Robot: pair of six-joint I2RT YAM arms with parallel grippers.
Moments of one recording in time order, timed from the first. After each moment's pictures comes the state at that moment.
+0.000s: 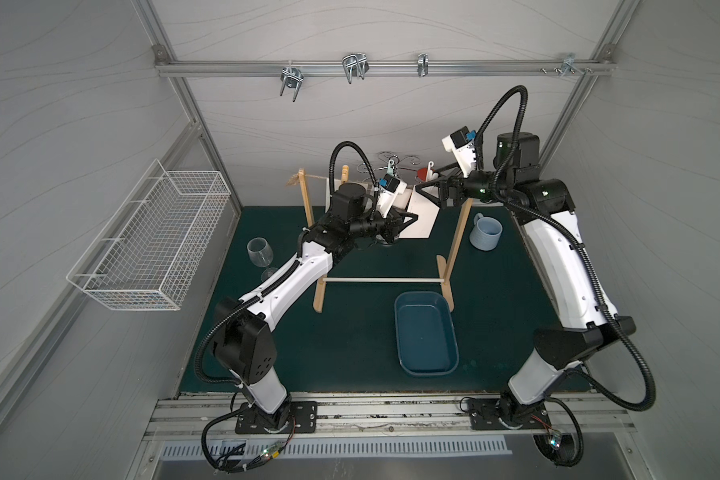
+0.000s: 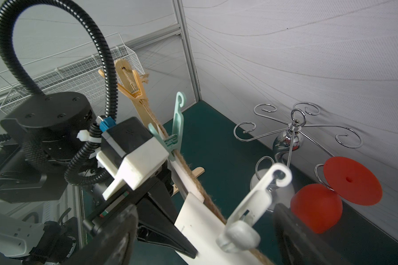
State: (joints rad) left arm -0.53 1.66 1.54 -0.10 0.67 -0.12; right arm 0.35 1.70 2.20 -0.88 -0.67 -0.12
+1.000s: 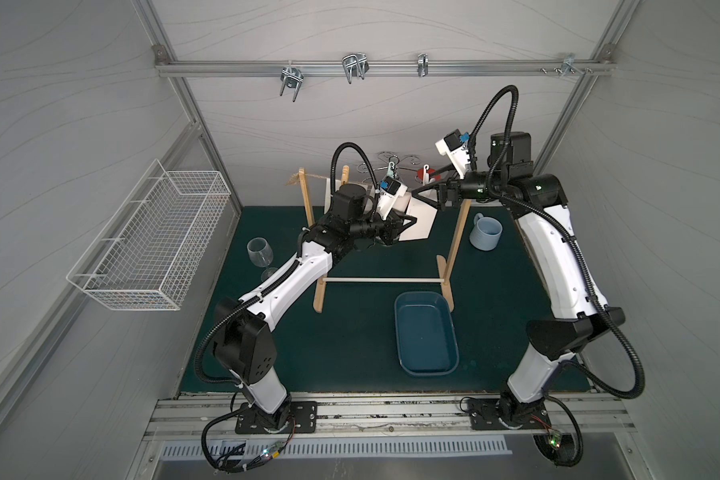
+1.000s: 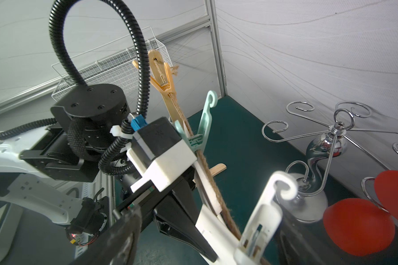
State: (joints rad) left arm -0.53 1.66 1.54 -0.14 0.67 -0.09; right arm 0.35 1.76 2.25 -0.94 -0.85 -0.15
